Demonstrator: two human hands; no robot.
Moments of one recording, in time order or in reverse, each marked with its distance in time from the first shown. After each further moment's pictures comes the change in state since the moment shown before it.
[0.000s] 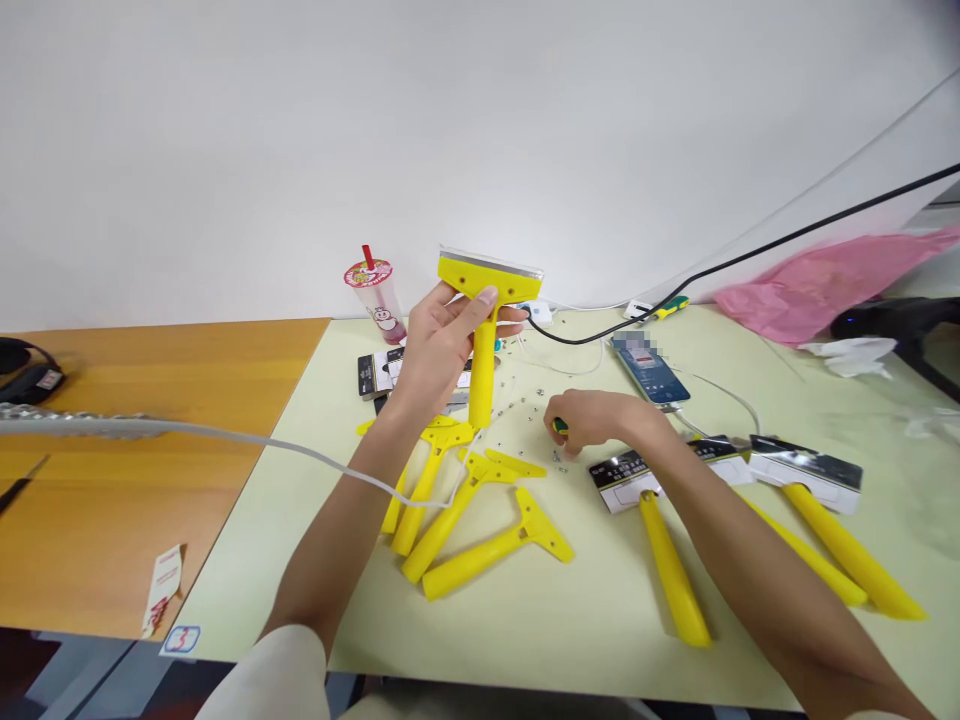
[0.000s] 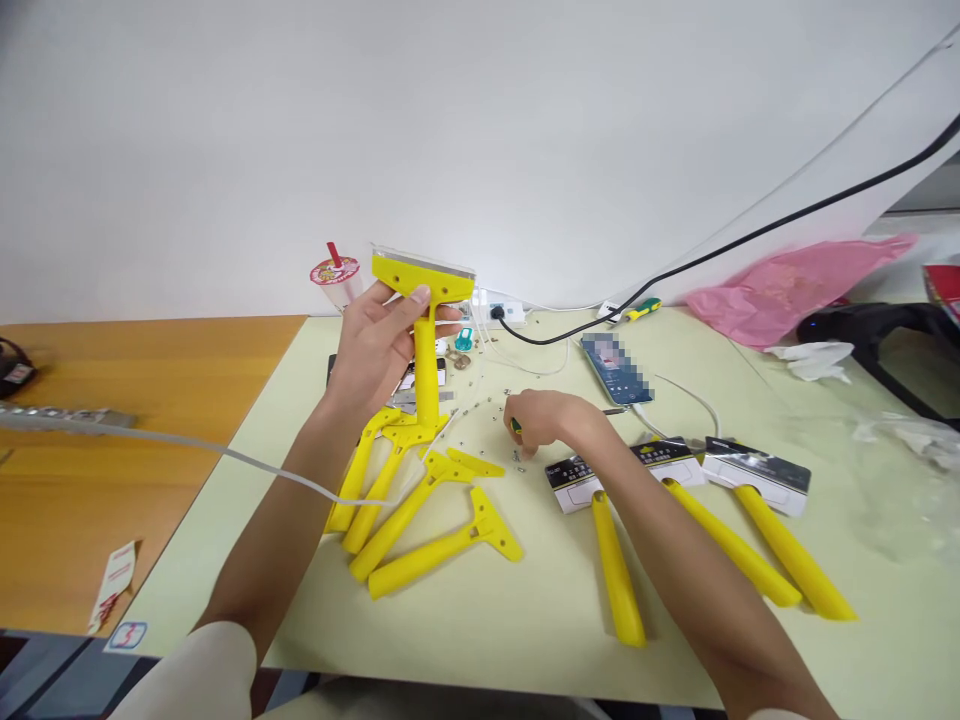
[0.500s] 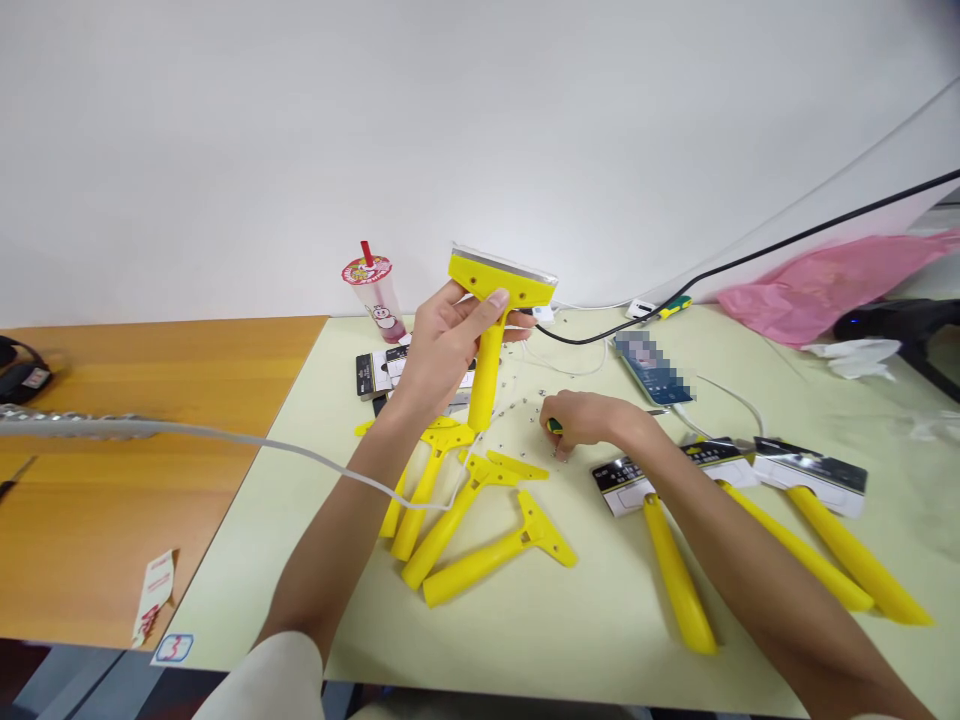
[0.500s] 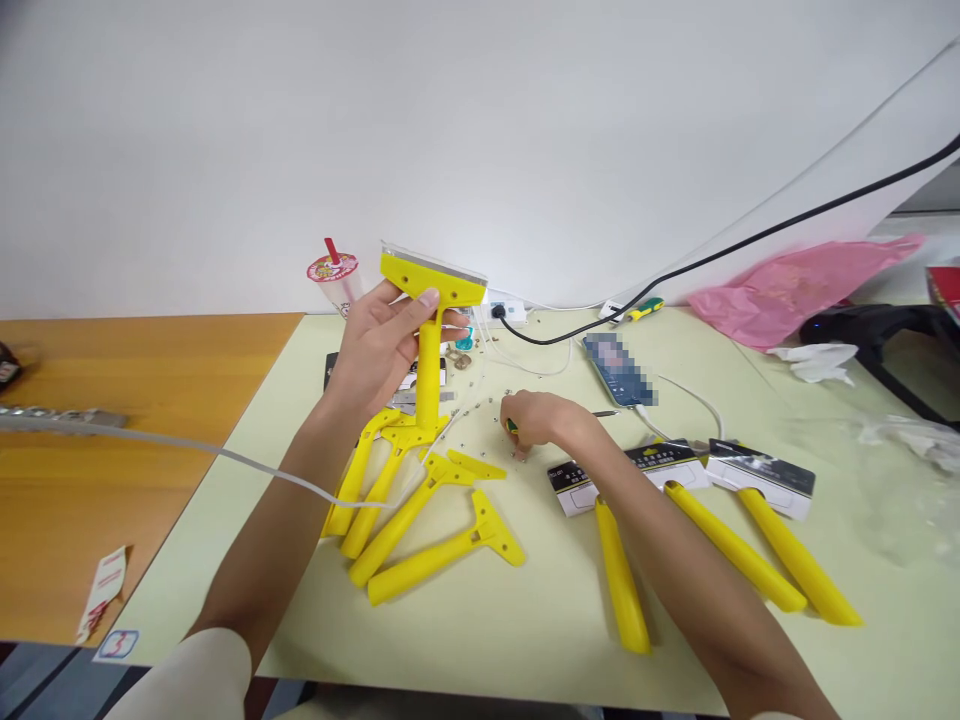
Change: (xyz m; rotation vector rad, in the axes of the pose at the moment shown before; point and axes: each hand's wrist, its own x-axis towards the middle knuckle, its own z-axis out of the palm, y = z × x) left_hand 0.001 -0.003 -0.004 0.035 -0.056 -0.031; right_hand 0.025 0.006 0.009 0.036 0.034 -0.003
